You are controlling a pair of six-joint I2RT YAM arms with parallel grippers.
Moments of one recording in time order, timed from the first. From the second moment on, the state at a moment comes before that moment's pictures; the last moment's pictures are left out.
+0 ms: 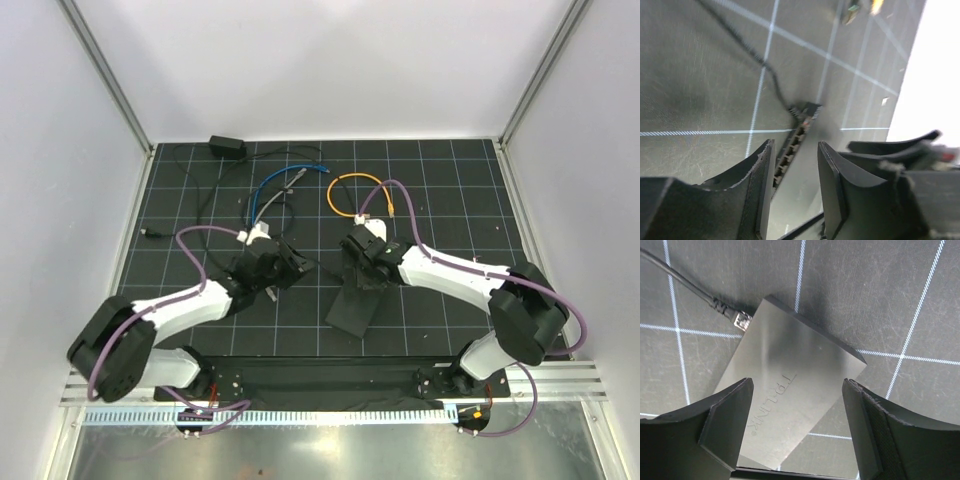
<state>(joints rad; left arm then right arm) -0.68 1.28 0.55 0.14 -0.04 -1.20 0.81 1.52 0.97 -0.62 0.29 0.67</state>
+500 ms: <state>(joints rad) -0.83 1.61 0.56 0.42 -0.08 -1.30 0.77 1.54 0.92 -0.56 0.28 0.69</state>
